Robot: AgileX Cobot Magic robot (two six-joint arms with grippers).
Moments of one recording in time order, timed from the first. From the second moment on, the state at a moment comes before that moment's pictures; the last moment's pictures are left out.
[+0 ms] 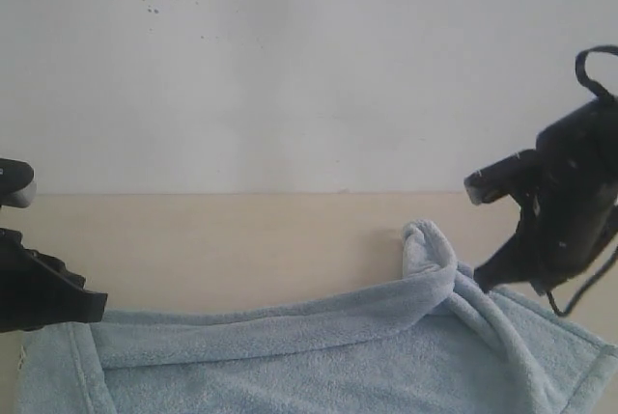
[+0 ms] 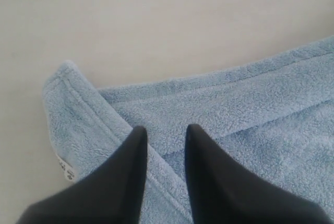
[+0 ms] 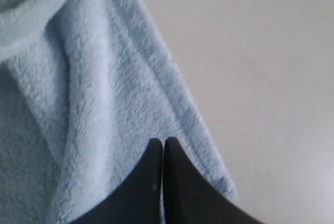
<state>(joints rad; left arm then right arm) -0.35 1.30 -0.62 0.72 0.19 -0.77 0.25 1.86 -1.22 -0.37 0.69 0.13</state>
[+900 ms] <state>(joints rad) -0.35 1.30 -0.61 0.71 0.21 -0.76 0.11 1.88 -1.01 -0.43 0.45 0.20</state>
